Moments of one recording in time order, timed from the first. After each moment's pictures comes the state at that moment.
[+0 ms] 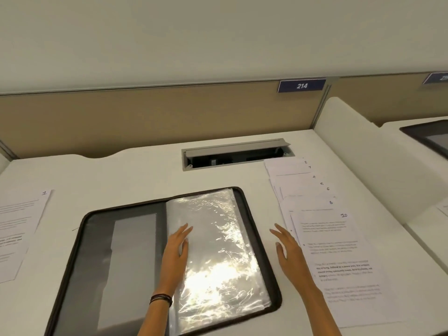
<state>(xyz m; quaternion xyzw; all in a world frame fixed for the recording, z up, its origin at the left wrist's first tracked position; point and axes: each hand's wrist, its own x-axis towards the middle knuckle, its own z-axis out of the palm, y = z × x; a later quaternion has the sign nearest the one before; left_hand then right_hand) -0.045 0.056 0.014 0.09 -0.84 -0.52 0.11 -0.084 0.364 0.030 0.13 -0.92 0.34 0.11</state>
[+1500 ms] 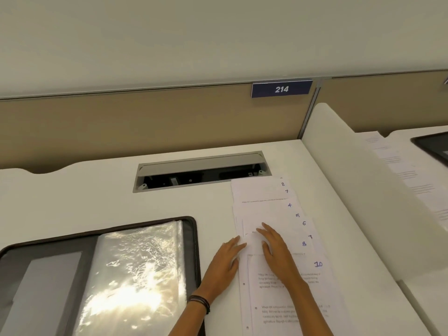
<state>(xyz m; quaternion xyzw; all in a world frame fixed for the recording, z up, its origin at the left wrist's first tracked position) -0.217 0.294 -0.024 -0.10 -0.90 -0.41 -0.03 -0.269 0.480 -0.002 0.12 -0.91 0.39 -0.06</state>
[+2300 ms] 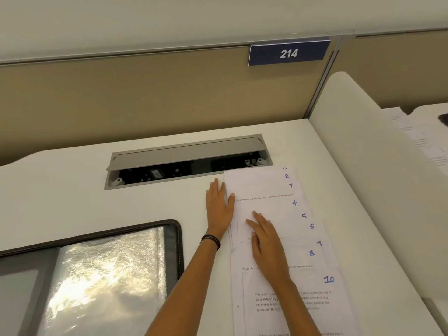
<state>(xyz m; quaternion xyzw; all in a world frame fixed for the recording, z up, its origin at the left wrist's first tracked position) -0.386 0.306 -0.022 0.12 -0.89 -0.45 0.03 -0.313 0.455 -0.034 0.13 -0.93 0.35 0.03</state>
